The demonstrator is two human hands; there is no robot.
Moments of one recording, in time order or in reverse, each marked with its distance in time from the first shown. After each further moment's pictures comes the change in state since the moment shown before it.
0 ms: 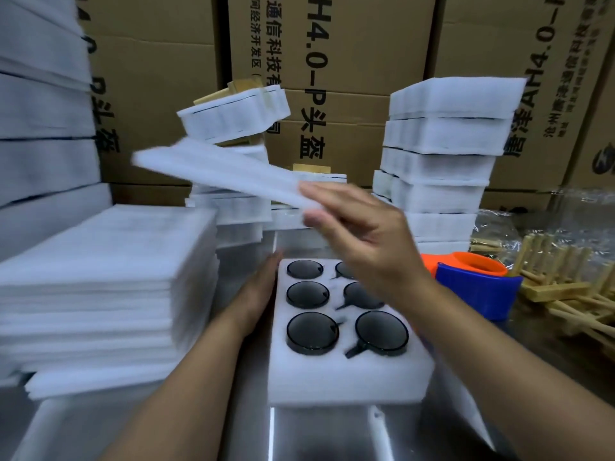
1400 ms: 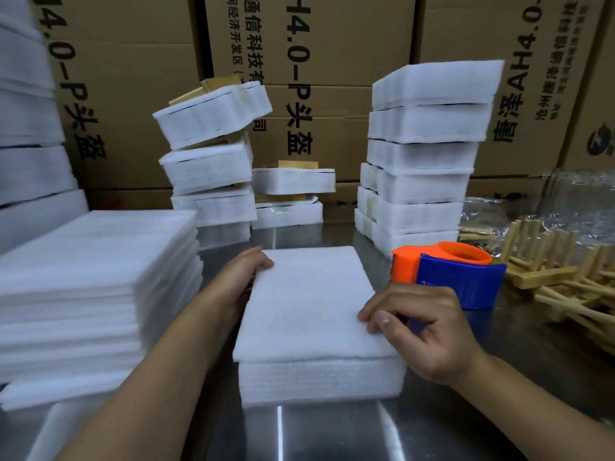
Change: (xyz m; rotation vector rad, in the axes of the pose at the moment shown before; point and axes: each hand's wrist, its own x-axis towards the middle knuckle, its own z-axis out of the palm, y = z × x) left_hand 0.006 0.019 0.004 -0.029 0.157 -0.219; right_hand -0.096 0.035 -0.059 -0.094 -0.087 0.011
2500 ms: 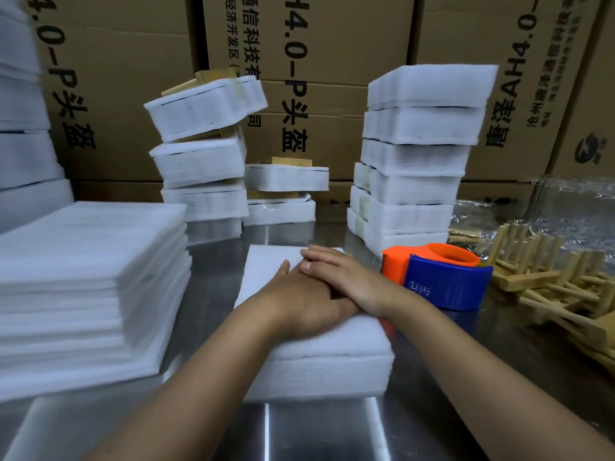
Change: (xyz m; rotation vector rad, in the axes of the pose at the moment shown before) left_hand -0.063 0.015 0.086 1.459 -0.379 0.427; right_hand 0.064 0.020 0.032 0.070 -0.540 0.739
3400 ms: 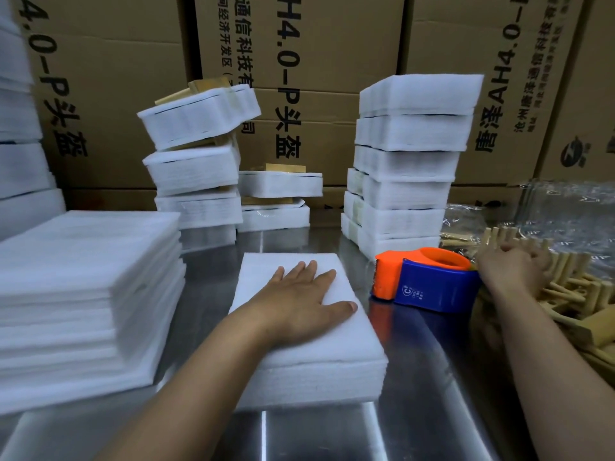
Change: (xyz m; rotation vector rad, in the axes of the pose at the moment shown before) left_hand -0.003 -0.004 -0.002 -0.035 -0.065 -0.086; right_hand -0.033 0.140 -0.129 -0.206 1.103 0.783
